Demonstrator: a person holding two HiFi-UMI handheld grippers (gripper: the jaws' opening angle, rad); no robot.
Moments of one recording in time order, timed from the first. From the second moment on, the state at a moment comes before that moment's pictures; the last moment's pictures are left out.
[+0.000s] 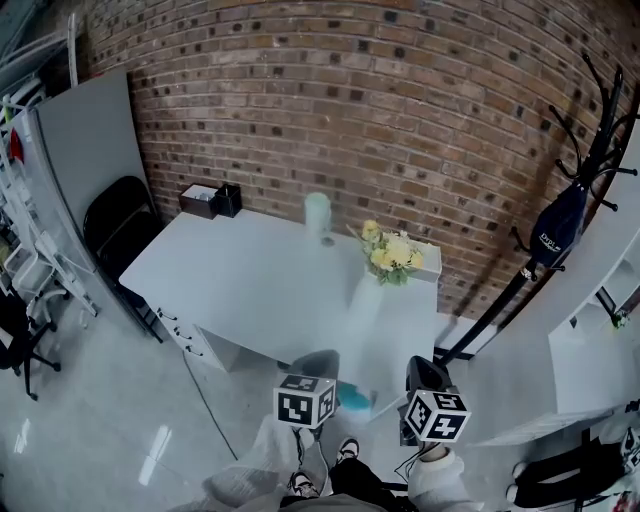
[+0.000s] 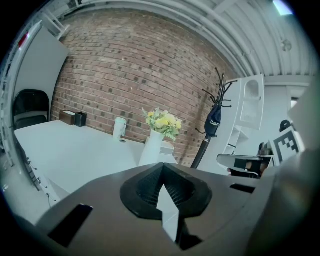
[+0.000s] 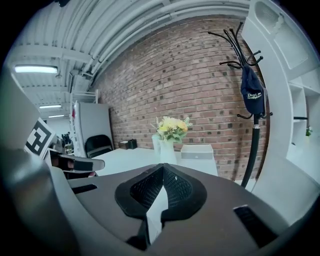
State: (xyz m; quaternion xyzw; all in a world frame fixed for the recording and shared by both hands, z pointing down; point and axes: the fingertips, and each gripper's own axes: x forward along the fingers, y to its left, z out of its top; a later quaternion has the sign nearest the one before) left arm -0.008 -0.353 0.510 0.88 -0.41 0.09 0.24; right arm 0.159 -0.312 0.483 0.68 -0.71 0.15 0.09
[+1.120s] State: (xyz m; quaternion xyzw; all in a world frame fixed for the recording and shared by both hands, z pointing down) left arm 0.077 -0.303 0.488 0.87 -0.43 0.12 0.19; right arm 0.198 -0.277 0.480 0.64 -0.75 0.16 0.09
